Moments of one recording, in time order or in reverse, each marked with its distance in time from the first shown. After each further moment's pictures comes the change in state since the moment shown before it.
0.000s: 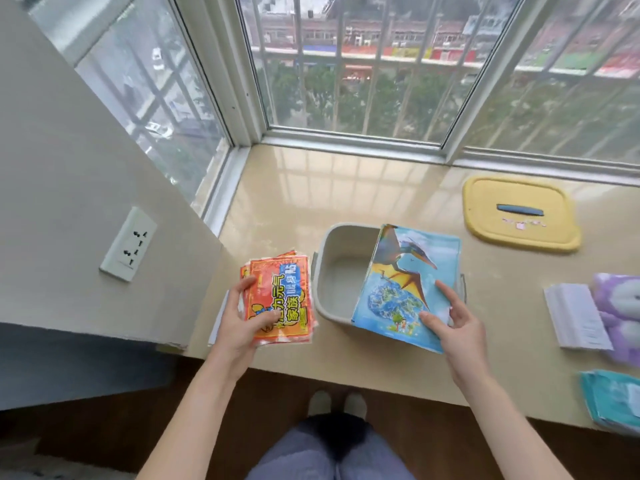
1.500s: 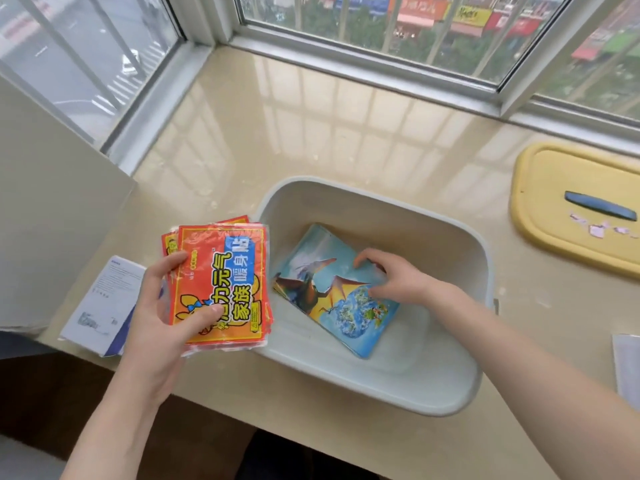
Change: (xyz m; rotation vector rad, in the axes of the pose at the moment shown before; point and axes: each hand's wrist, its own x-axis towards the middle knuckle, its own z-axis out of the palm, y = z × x) left_hand 0.112 -0.123 0.045 0.151 0.276 0.191; right_hand 0.295 0.139 0.036 -0.995 -0.917 -0.113
